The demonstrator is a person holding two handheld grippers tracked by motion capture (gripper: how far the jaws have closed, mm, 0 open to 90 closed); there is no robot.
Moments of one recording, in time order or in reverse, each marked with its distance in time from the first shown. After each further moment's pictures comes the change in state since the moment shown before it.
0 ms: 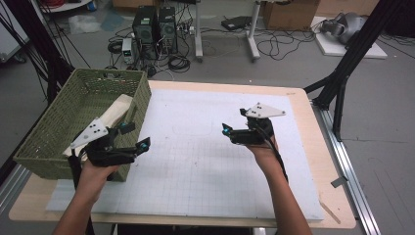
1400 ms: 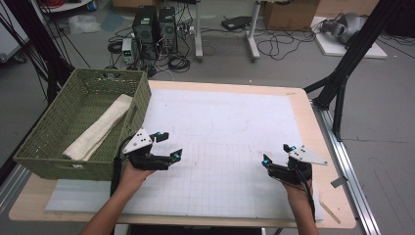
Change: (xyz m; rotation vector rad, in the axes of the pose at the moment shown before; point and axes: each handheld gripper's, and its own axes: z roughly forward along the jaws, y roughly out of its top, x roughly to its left) left arm -0.011 -0.062 0.078 0.102 -0.072 0.054; right arm -0.020 -0.122 -0.085 0.042 -0.267 0.136
